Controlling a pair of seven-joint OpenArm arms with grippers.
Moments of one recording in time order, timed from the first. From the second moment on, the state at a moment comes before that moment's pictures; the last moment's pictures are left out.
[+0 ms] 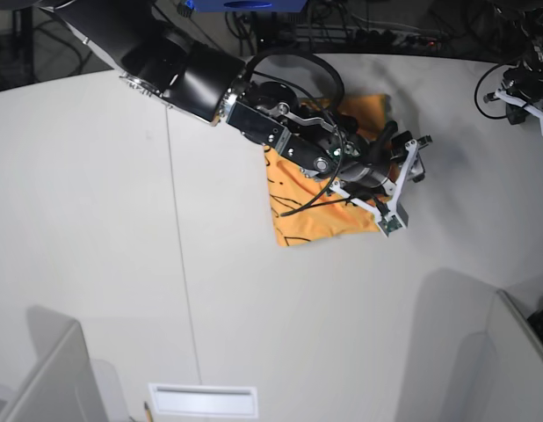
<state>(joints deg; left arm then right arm) 26.0 -15.4 -50.6 95.3 -29.7 -27.4 48.8 22.8 -7.4 -62.1 81.0 40.2 -24.9 -43.2</state>
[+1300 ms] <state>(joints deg) 24.4 -15.5 -51.0 89.7 -29.7 -27.6 48.6 12.1 5.1 -50.3 95.7 23.4 -18.4 -58.6</state>
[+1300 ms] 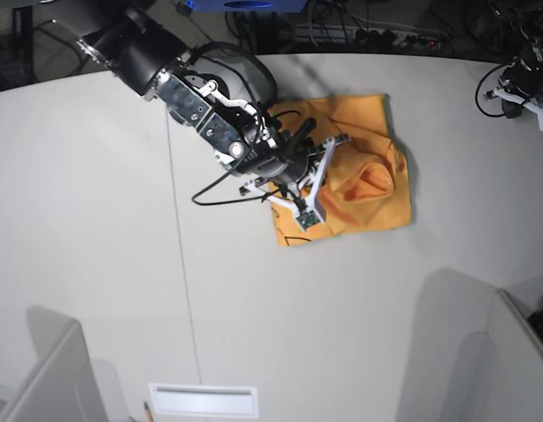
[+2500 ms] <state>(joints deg) 24.4 -16.2 -51.1 89.6 -29.6 -27.6 48.4 13.2 2.4 -52.4 93.8 23.6 -18.5 -54.7</state>
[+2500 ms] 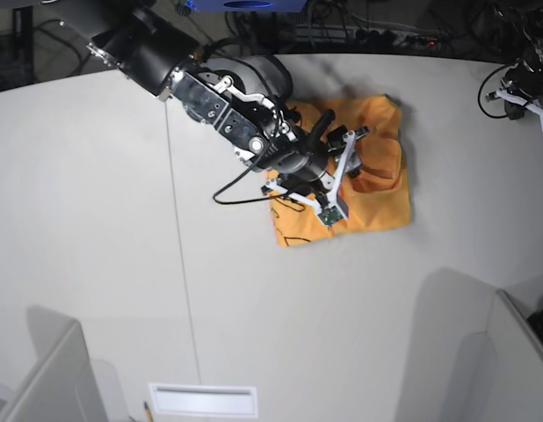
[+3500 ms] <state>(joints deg) 24.4 -16.1 -50.9 89.7 -29.7 -27.6 48.4 19.4 -7.2 -57.3 81.4 27.5 -18.4 -43.0</state>
